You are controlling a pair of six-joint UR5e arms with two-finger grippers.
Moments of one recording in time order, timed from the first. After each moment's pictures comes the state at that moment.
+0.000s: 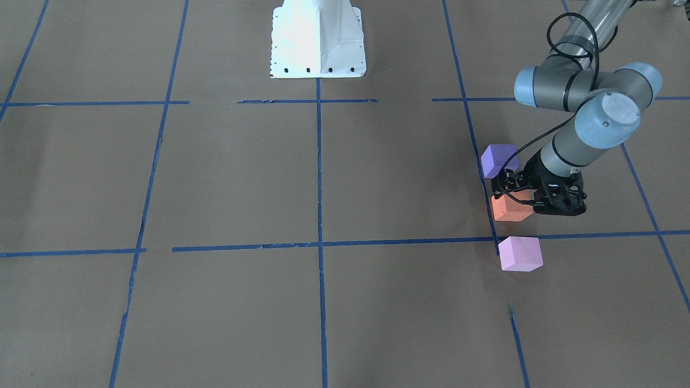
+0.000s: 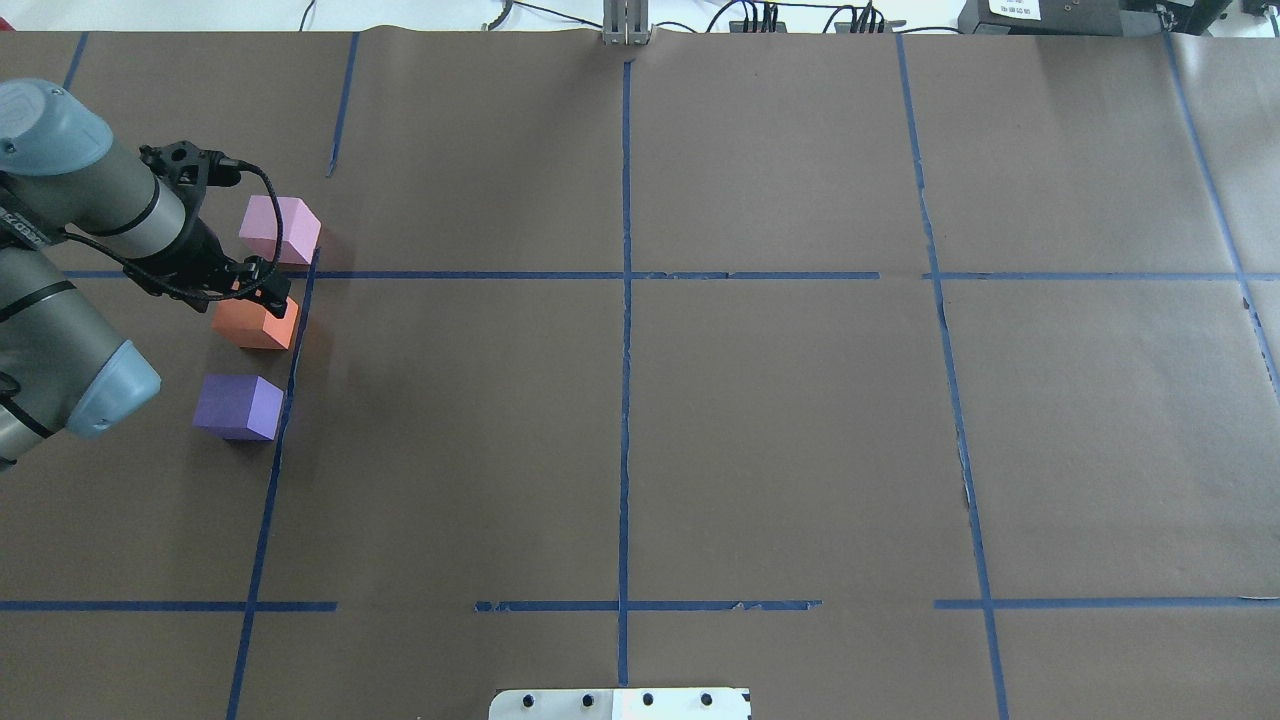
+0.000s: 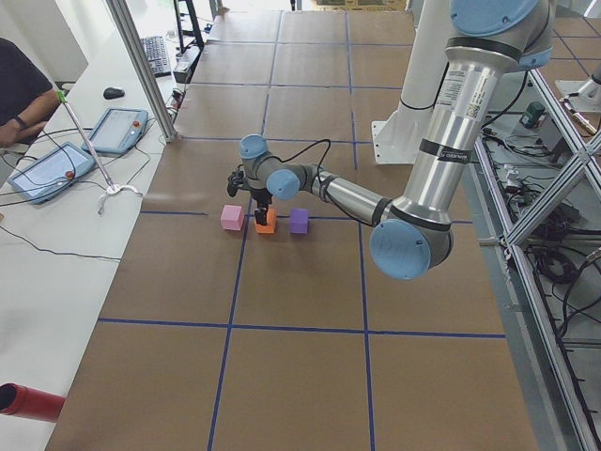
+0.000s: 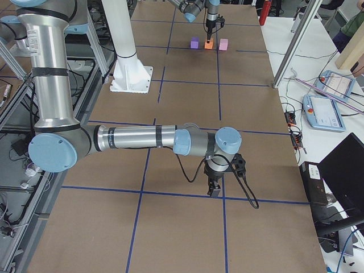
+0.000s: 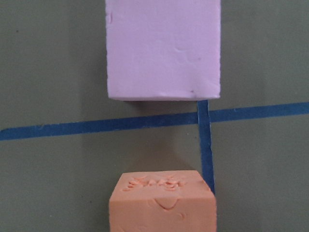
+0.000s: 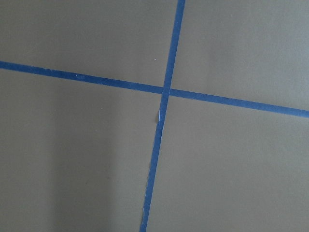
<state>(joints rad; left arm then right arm) -0.93 -1.86 -1.62 -1.78 -2.19 -0.75 1.52 -1.51 1.59 -1.72 2.29 -0.16</state>
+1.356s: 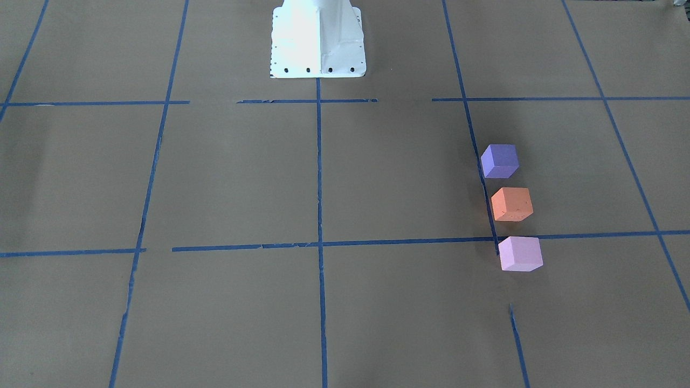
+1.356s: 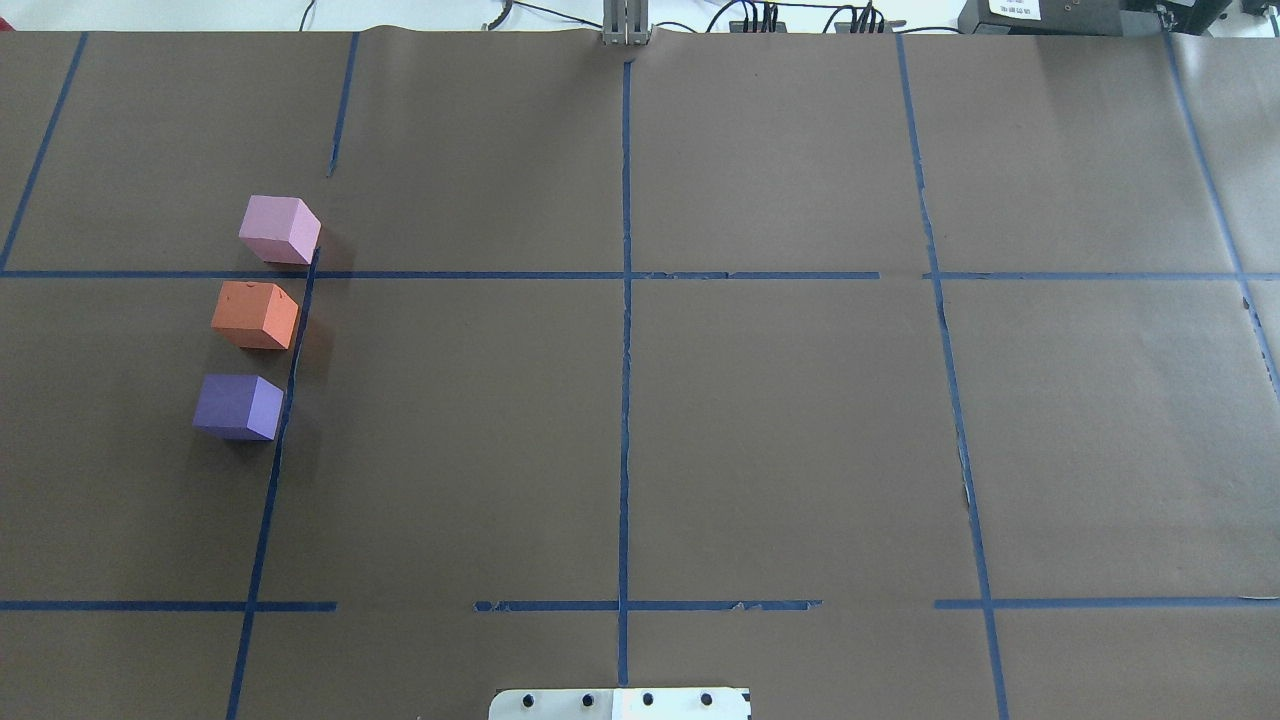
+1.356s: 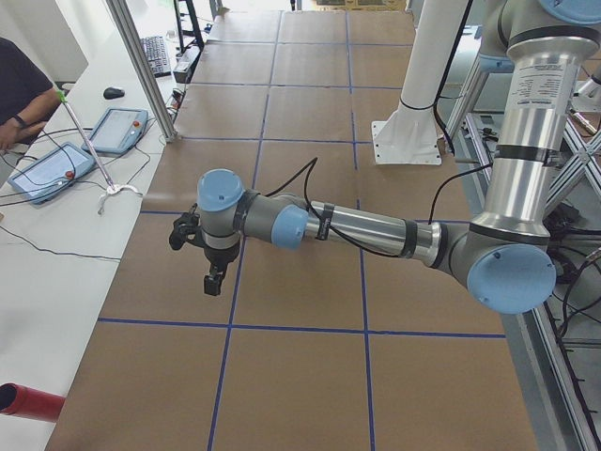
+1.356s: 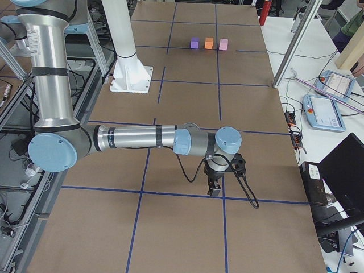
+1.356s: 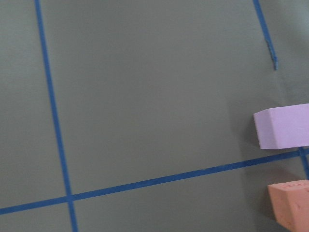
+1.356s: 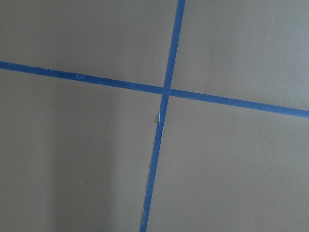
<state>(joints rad) -1.55 -1.66 -1.61 -1.71 -2.30 -0.04 1.52 -1.51 1.59 -1.72 2.29 -0.16</state>
